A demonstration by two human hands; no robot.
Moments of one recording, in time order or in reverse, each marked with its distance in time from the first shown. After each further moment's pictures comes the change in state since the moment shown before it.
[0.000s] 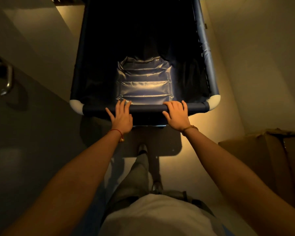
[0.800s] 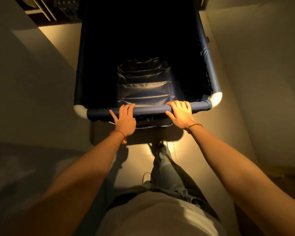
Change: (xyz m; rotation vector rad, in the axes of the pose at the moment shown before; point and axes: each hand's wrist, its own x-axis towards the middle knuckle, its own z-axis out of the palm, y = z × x) left_hand 0.259 0.020 -0.058 0.026 -0.060 0.036; right_hand 0.266 0.051 -0.043 -0.017 -0.064 0.014
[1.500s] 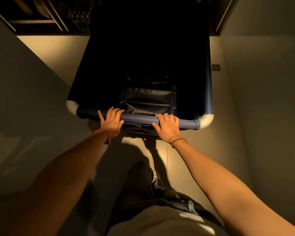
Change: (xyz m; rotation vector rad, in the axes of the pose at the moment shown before) left_hand 0.247 -0.008 -0.061 0.083 -0.030 -0.034; right_hand 0.235 0.032 -0.034 -0.083 0.009 -0.031
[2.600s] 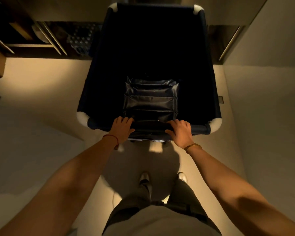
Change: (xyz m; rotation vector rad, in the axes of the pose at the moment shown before) left_hand 0.326 0.072 -0.102 0.215 -0.082 0.116; right_hand 0.322 0.135 -0.089 0.049 -0.043 -0.048
